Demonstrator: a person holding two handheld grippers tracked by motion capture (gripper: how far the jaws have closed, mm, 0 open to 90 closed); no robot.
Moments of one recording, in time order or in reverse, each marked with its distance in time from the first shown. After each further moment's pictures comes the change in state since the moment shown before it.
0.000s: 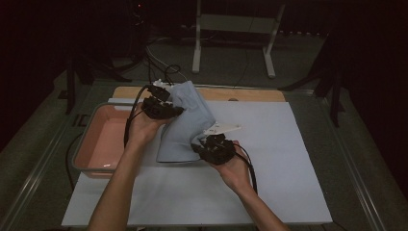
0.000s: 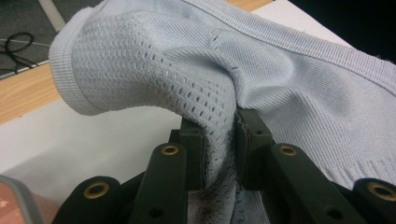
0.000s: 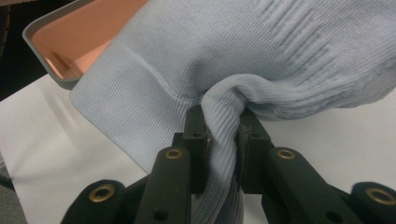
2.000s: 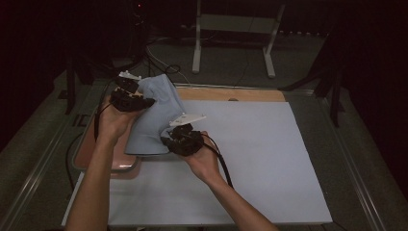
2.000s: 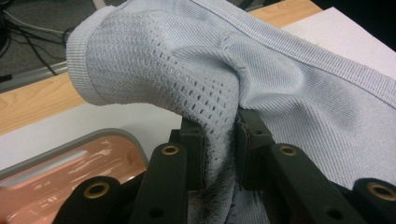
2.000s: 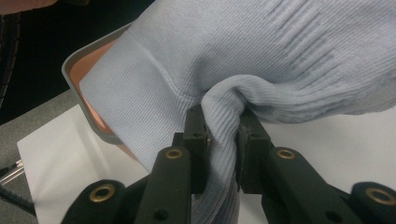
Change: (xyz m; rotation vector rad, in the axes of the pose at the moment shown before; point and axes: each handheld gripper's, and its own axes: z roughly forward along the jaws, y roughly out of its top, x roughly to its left) left arm 0.057 -0.013 -0.051 -0.017 0.117 -0.073; right arm 0.043 0.047 0.051 -0.021 0.082 -0.033
